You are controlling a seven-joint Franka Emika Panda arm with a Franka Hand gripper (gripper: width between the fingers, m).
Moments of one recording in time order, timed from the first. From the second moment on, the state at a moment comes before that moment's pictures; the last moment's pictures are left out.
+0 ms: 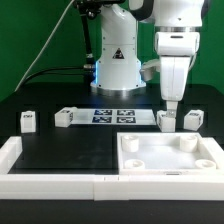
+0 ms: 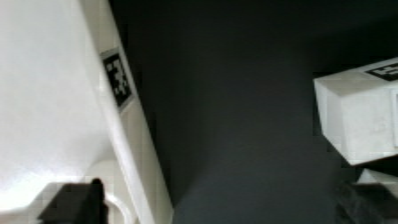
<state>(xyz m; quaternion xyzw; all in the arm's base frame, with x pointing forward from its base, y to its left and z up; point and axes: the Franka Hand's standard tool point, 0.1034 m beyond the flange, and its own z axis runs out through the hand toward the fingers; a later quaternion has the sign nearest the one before) 0.445 0.098 0.060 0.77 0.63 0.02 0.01</state>
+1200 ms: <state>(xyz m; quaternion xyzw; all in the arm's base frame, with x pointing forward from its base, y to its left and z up) 0.416 0.116 0.053 1.00 0.00 0.01 -0.03</state>
